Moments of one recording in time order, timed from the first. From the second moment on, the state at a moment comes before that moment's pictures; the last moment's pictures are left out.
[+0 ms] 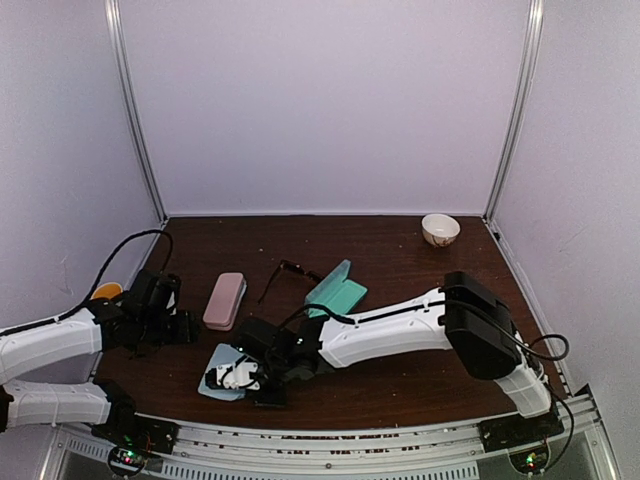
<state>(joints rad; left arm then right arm) -0.52 0.96 0.46 -0.41 -0.20 -0.54 1.31 2.31 1.75 -0.39 -0.15 -0.40</state>
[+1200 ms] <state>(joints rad) -0.57 1.07 0.45 -0.25 0.12 -0.40 1.20 1.98 1.23 -0.27 -0.15 -0.39</state>
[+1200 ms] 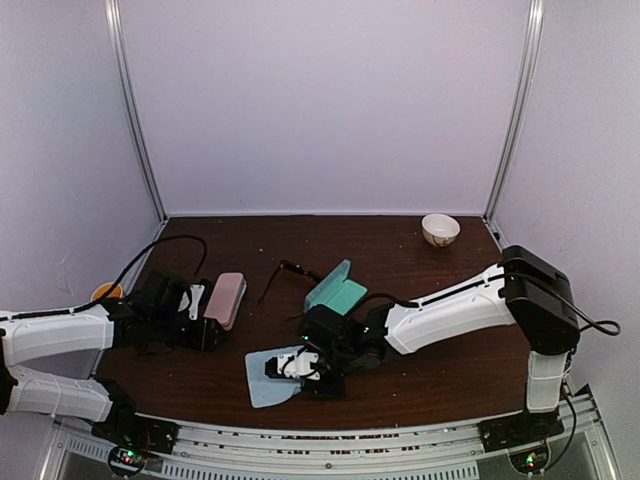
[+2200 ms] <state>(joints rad) -1.07 1.21 0.45 -0.02 0.11 -0.02 1.17 1.92 1.11 -0.18 -0.17 -0.36</state>
